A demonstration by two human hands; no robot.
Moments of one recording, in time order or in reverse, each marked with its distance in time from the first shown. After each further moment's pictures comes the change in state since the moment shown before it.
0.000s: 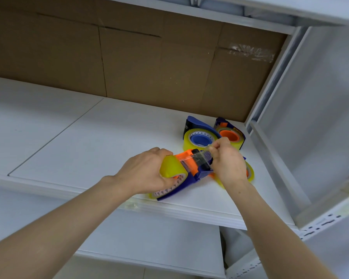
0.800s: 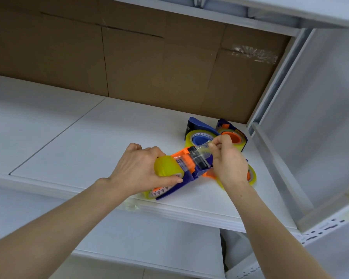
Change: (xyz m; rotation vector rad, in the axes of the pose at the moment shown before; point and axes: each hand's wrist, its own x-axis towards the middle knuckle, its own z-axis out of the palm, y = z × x) left_hand -0.002 -0.014 0.001 0.118 0.172 0.047; right_hand 0.000 -0.005 0.003 0.103 0.081 -0.046
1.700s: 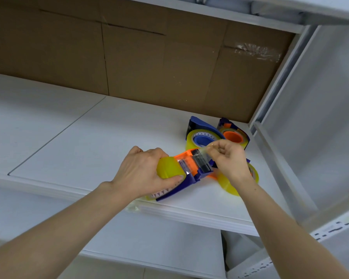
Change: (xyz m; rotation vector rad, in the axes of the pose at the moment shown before) left_hand 0.000 0.007 0.003 -0.033 -0.016 -0.040; right_hand 0.011 0.008 0.001 0.447 -0.142 0.062
